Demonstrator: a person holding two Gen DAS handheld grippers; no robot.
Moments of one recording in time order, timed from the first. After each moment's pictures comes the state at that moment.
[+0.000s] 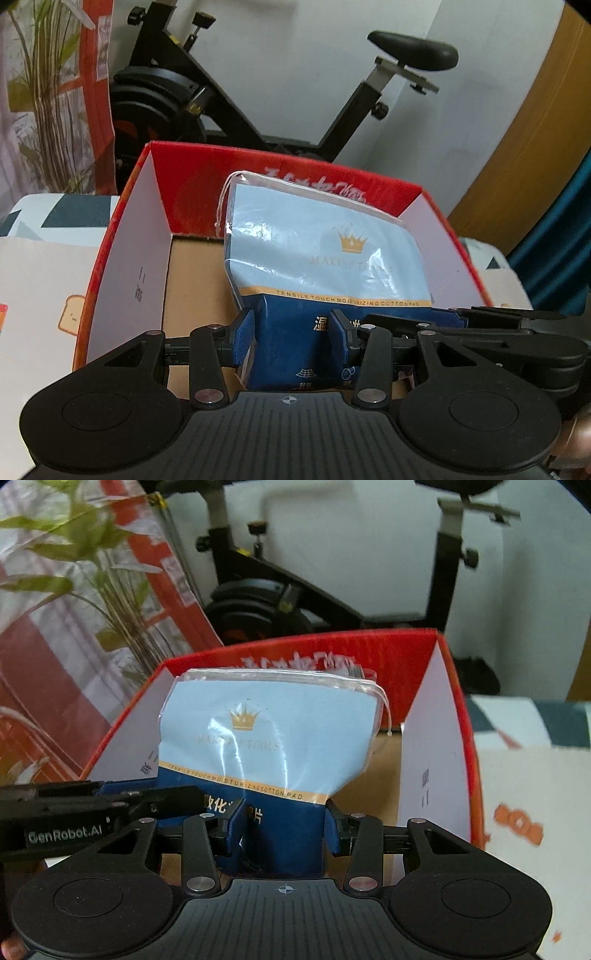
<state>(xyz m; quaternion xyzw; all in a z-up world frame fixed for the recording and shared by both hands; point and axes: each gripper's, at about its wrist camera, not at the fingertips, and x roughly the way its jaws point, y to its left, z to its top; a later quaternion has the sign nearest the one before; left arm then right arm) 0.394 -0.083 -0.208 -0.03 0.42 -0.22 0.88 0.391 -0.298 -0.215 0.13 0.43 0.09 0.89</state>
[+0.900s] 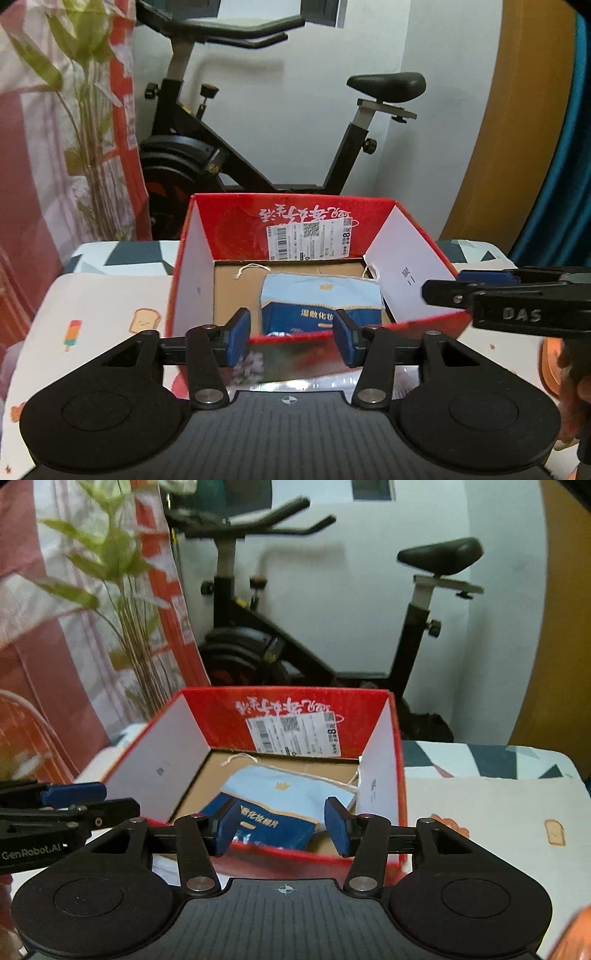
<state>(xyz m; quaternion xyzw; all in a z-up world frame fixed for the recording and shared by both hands) 0.294 -0.062 -0.158 0.03 0.33 -0.20 0.92 0.291 -0.282 -0.148 0.07 0.34 0.03 0.94</state>
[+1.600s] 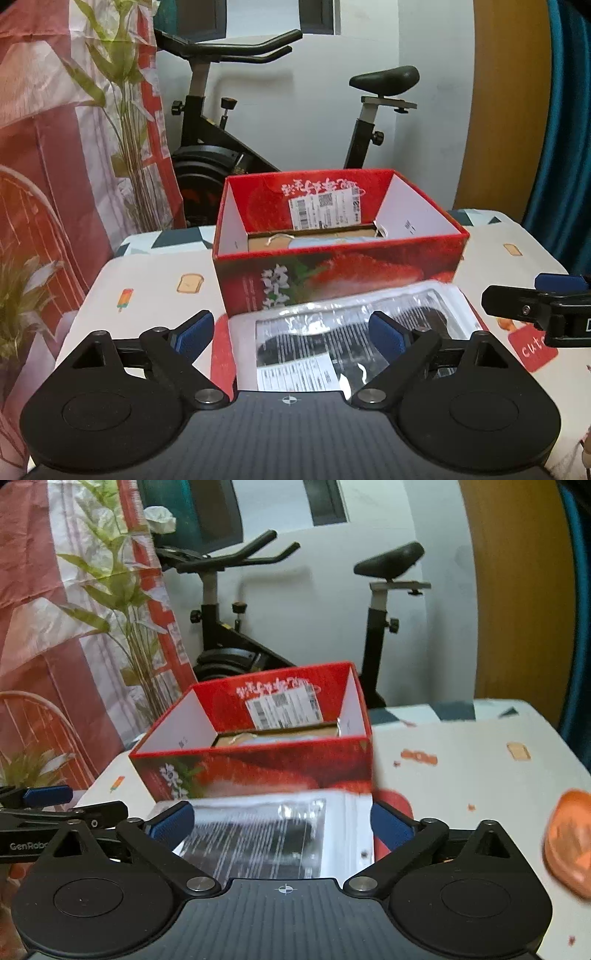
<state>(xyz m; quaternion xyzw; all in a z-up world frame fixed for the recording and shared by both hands) 0.191 -0.039 -0.165 0.09 0.30 -0.16 0.94 0.150 -0.272 -0.169 0.12 0.30 -0.01 0.95</state>
